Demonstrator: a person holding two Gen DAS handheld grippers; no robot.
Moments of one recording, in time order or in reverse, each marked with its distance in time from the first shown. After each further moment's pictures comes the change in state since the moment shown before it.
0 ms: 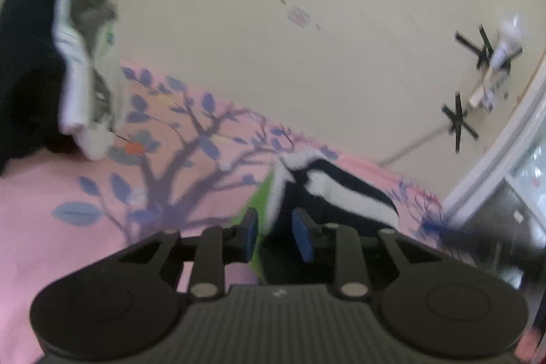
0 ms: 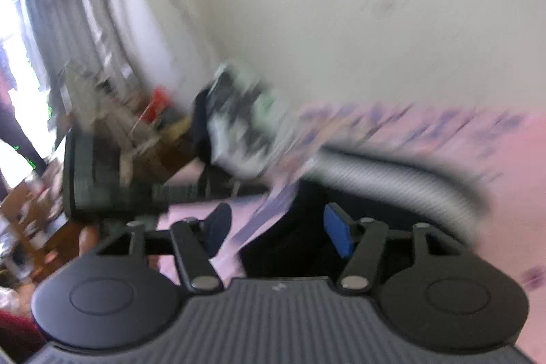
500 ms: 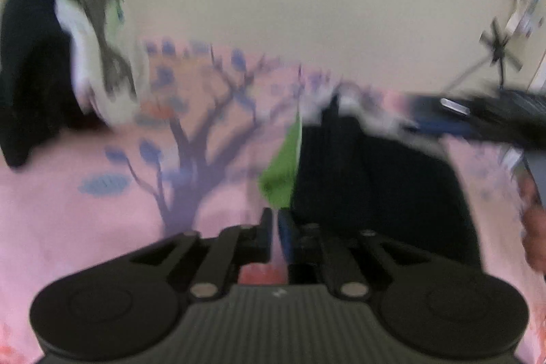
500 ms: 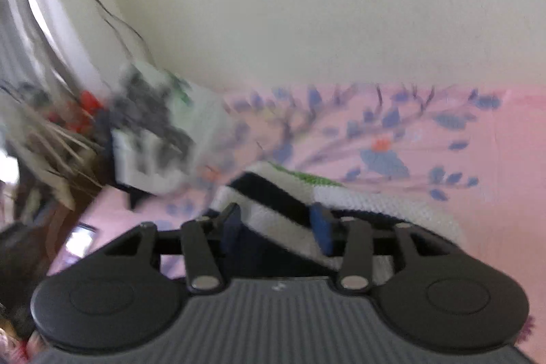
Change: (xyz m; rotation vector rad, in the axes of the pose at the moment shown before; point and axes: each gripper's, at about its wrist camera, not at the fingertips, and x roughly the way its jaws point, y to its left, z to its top) left arm -0.001 0.004 -0.021 0.138 0.076 0.195; right arm 0.052 -0.046 0.011 0.123 0.040 -0.044
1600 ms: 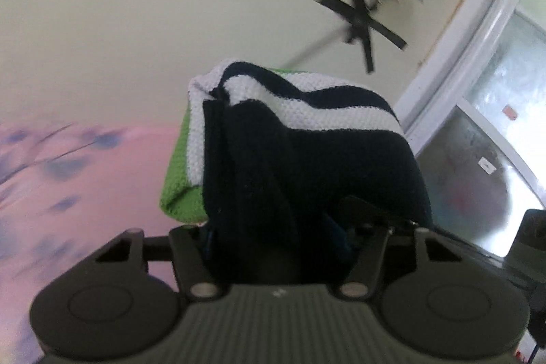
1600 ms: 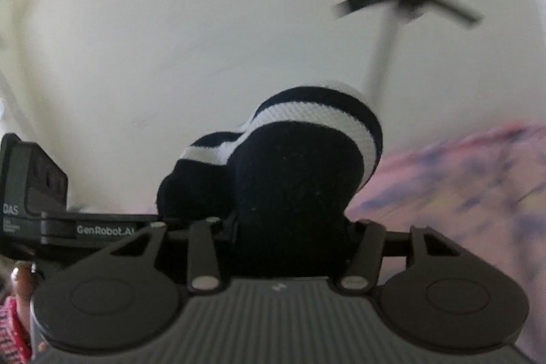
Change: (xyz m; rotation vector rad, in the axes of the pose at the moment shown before) left arm 0.200 -0.296 0.114 0.133 0.125 -0.451; right arm -0.156 -0.225 0.006 0.134 -0.339 -0.337
